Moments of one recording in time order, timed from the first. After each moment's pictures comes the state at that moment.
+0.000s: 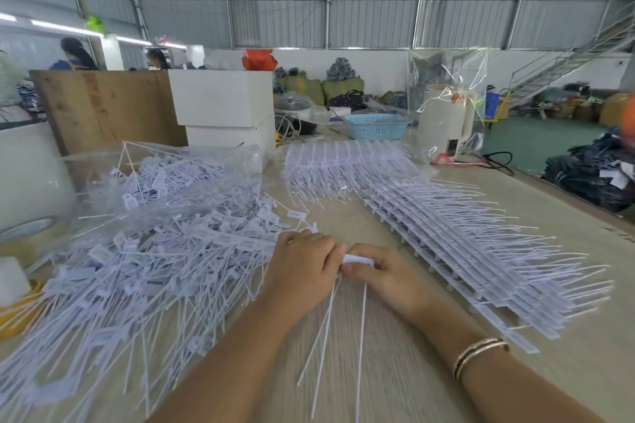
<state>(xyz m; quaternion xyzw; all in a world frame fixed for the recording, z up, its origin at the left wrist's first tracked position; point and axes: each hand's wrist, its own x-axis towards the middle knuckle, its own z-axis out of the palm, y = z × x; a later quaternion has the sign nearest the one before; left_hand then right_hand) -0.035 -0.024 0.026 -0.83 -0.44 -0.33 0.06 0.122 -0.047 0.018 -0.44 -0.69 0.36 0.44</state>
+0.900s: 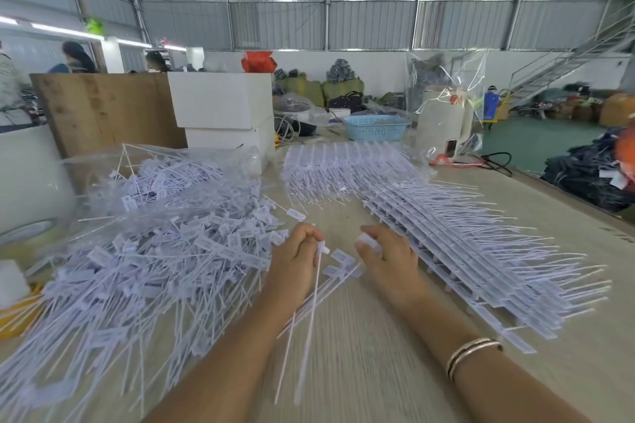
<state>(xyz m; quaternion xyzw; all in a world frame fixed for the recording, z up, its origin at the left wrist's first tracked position) -0.036 -0.013 0.014 -0.66 -0.44 -0.52 -0.32 0.129 -0.025 0.006 -0.65 -0.64 0.13 0.40</state>
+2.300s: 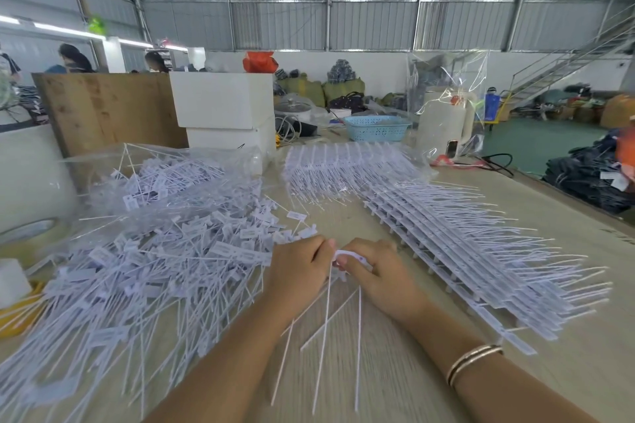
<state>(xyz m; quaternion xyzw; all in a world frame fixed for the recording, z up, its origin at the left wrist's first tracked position) -0.034 -0.020 0.021 -0.75 -0.48 -0.42 -0.15 0.115 -0.044 0.016 -0.44 -0.77 0.16 0.44</state>
